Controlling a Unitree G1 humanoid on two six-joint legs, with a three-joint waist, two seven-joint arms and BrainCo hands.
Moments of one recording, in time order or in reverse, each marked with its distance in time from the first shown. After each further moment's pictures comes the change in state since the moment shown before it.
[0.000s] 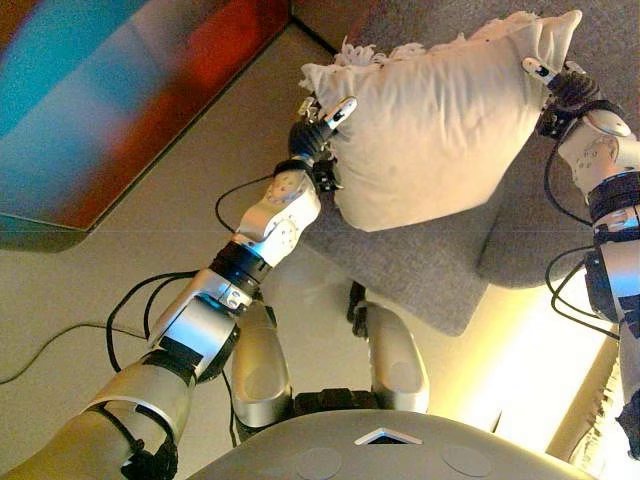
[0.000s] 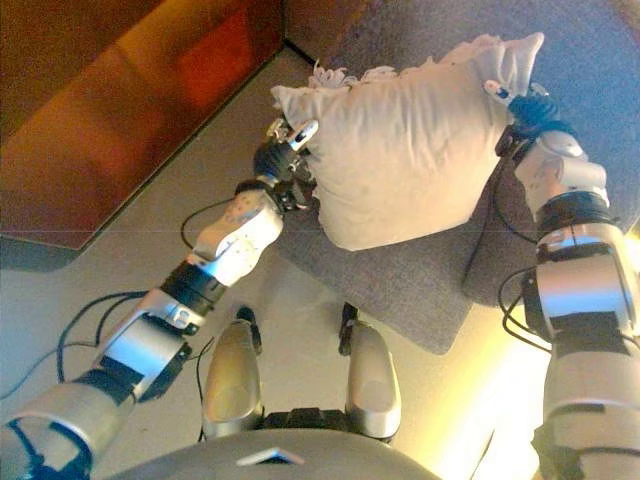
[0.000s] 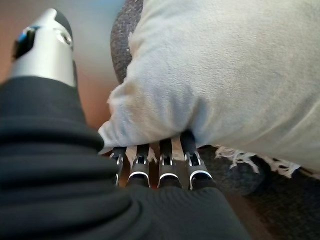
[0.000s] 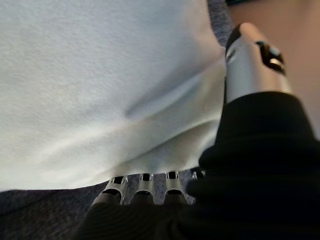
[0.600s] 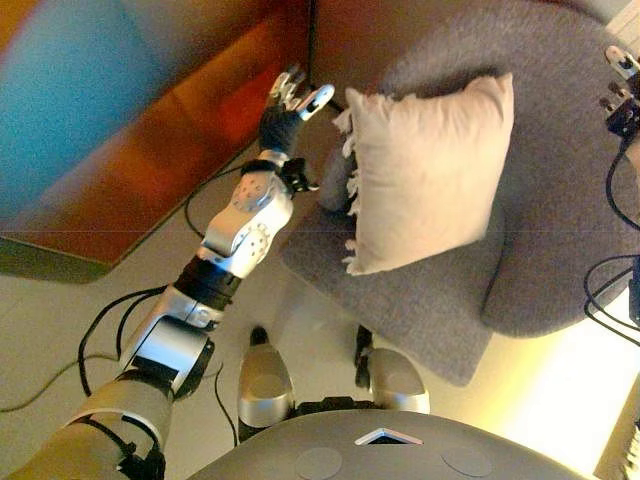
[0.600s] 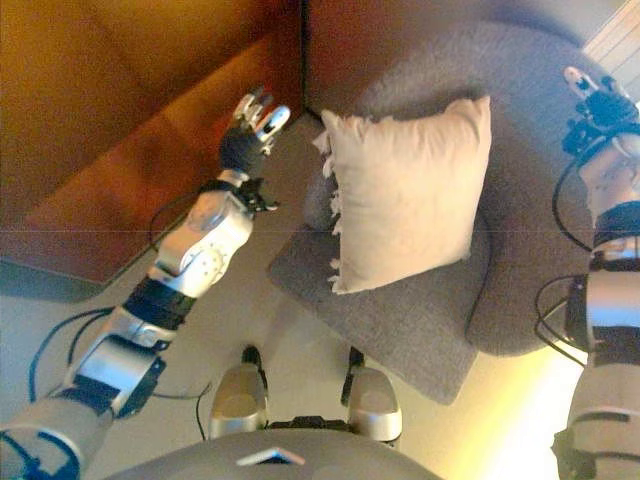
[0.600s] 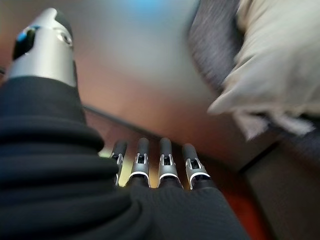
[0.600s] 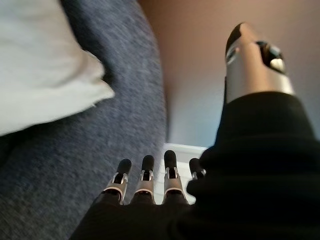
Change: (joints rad) left arm 0.171 0.147 0.116 -0.241 0.089 0.000 -0.022; right arm 0.109 -0.180 -0.120 -0.019 0.038 0.017 -0.012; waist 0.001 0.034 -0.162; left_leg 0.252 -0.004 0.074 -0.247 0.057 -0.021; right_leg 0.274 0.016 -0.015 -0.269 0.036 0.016
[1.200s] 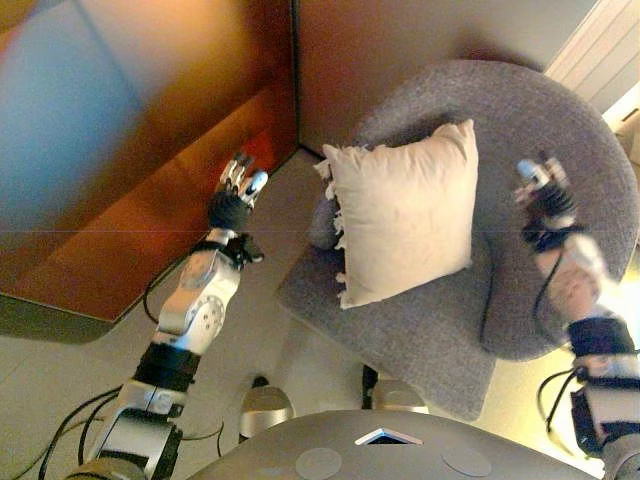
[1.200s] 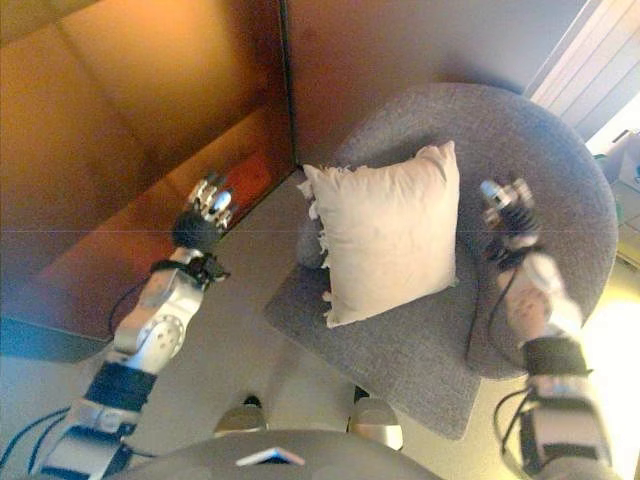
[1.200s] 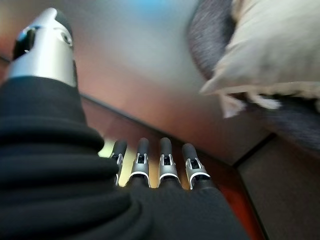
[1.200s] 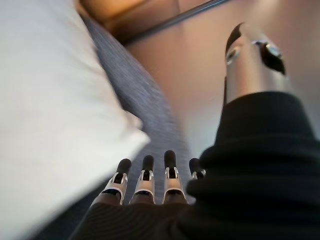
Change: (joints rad) left arm 0.532 0.035 0.184 -0.142 0.027 -0.044 -0.335; right arm 0.855 0.446 -0.196 -0.799 0.039 -0.175 0.032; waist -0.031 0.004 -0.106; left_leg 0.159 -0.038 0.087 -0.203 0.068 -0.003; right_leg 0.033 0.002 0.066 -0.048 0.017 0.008
